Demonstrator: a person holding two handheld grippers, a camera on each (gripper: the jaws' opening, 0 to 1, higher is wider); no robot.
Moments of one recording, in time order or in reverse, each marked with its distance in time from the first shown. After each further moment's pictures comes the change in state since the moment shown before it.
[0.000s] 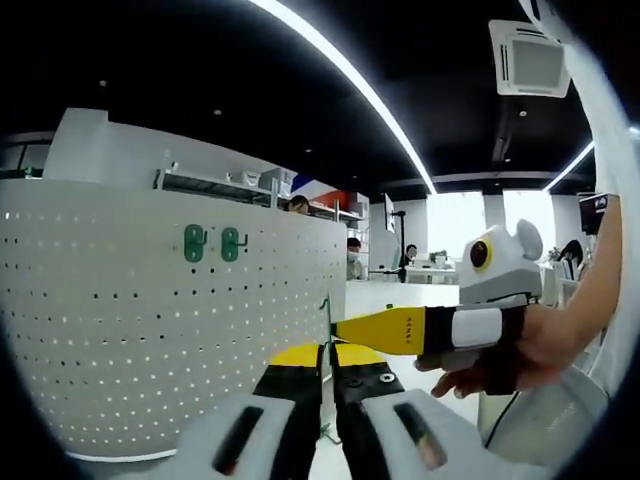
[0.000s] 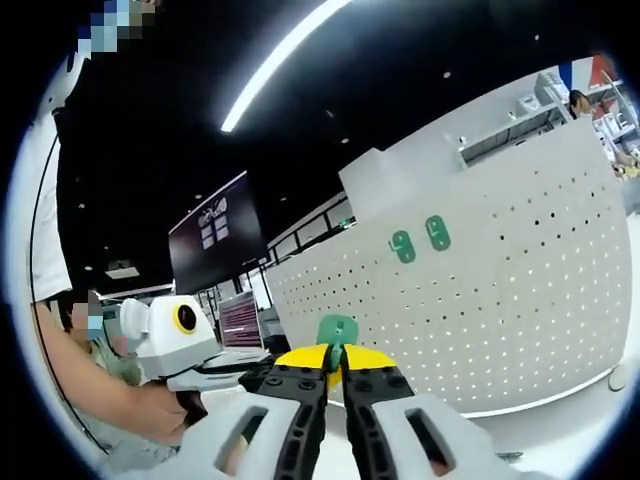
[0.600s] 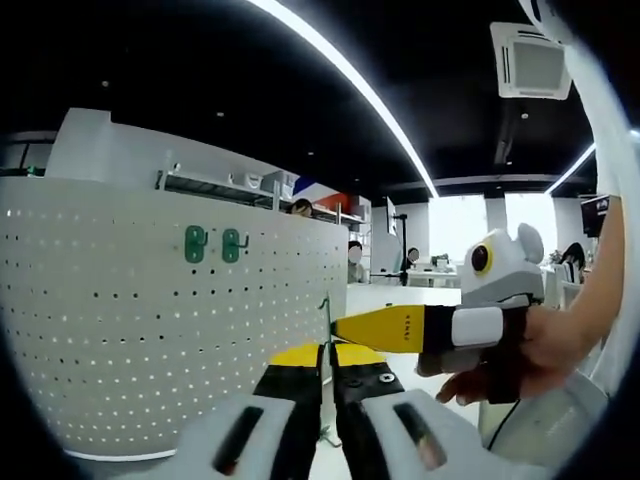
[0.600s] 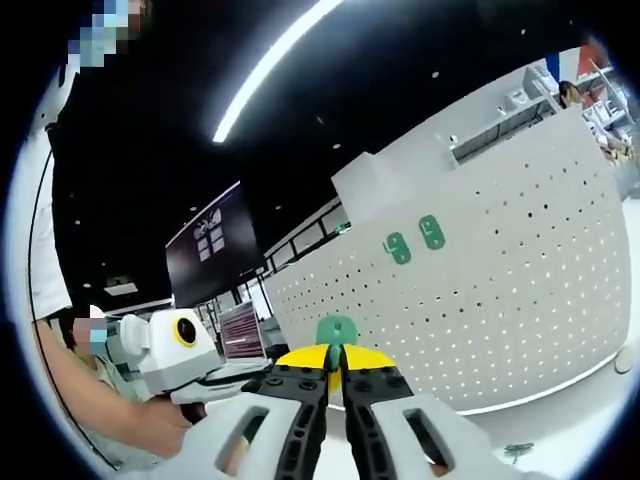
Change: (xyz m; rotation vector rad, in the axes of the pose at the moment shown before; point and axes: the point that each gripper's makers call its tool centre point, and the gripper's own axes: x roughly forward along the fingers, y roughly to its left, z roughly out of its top) left arm 0.003 -0.002 0.002 -0.010 -0.015 0.007; right arm -0.002 -0.004 0.004 0.084 -0.040 -0.020
